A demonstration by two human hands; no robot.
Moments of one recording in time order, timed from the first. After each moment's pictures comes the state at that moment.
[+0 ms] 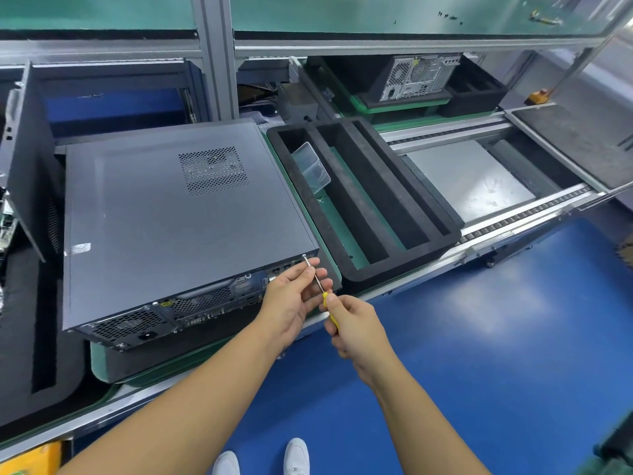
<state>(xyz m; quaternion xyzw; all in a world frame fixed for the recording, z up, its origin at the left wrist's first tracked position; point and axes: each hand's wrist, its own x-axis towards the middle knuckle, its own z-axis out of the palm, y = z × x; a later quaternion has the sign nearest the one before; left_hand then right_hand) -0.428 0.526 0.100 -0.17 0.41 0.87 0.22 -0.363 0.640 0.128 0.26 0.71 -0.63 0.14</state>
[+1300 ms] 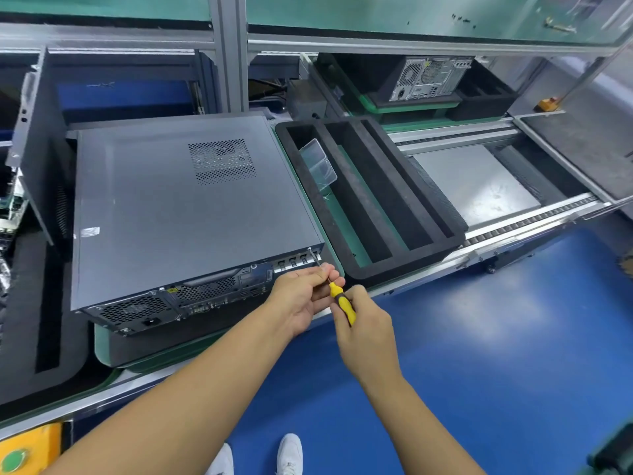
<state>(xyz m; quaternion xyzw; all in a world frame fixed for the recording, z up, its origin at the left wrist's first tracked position) -0.430 0.532 0.110 -0.24 0.41 0.83 0.29 -0.345 0.642 0.117 0.08 0.93 -0.35 -0.06</state>
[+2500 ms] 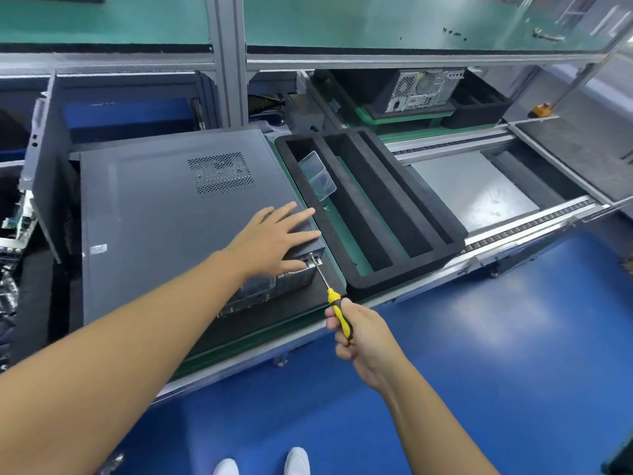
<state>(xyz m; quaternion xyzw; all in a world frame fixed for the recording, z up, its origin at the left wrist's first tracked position) -0.532 0.456 0.124 0.39 0.92 0.01 -0.02 -0.364 0.643 0.127 0.27 0.61 -0.73 0.17</state>
